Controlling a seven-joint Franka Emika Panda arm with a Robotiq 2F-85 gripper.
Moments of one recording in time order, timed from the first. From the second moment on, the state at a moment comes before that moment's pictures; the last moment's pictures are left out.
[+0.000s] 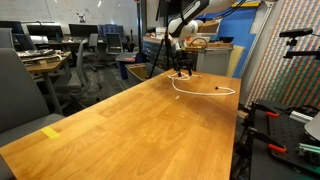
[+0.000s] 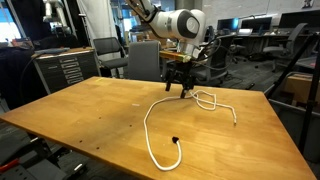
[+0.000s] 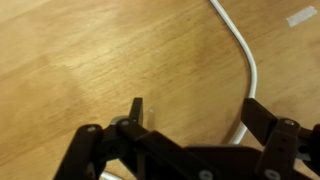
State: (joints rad) arm -0.25 0.94 -0.07 -1.21 0.10 1.74 0.01
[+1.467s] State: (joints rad) arm -0.17 0.96 0.00 -1.23 0.20 2.31 0.01
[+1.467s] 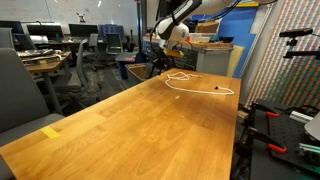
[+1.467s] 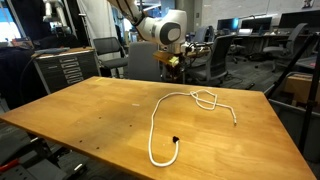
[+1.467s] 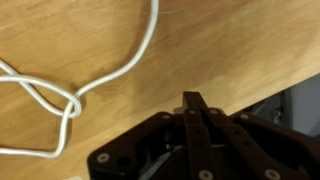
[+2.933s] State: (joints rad) arm -0.26 1.01 -0.10 -1.23 0.08 2.33 0.04
